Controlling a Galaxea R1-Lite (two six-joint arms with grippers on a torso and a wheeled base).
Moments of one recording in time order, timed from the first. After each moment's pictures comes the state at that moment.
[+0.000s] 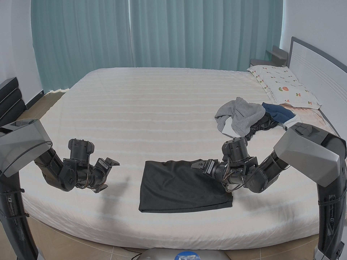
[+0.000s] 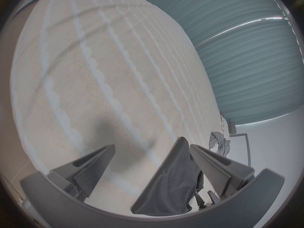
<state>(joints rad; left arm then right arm) -0.12 2.18 -0.81 -0.62 -0.16 -1.10 0.48 2.37 -1.12 -0.64 0.10 0.82</state>
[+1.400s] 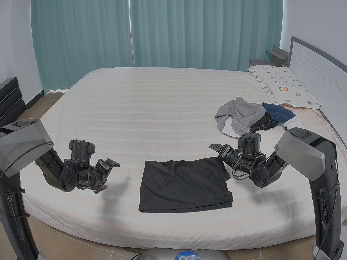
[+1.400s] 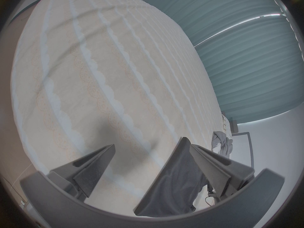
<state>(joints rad) -0.13 2.19 -0.81 -0.62 -0.13 -1.08 0.32 2.52 -1.23 -0.92 0.06 0.84</state>
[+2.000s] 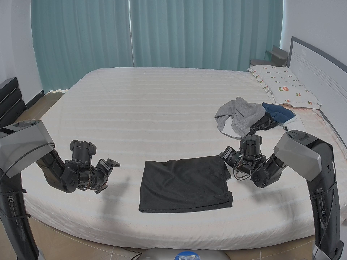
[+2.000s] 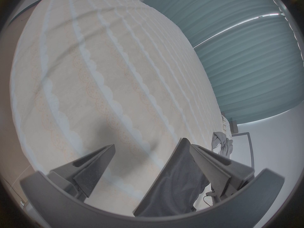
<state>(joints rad) -0.14 2.20 -0.81 -0.64 -0.12 -1.08 0.29 2.57 -1.26 -0.92 0.05 0.83</state>
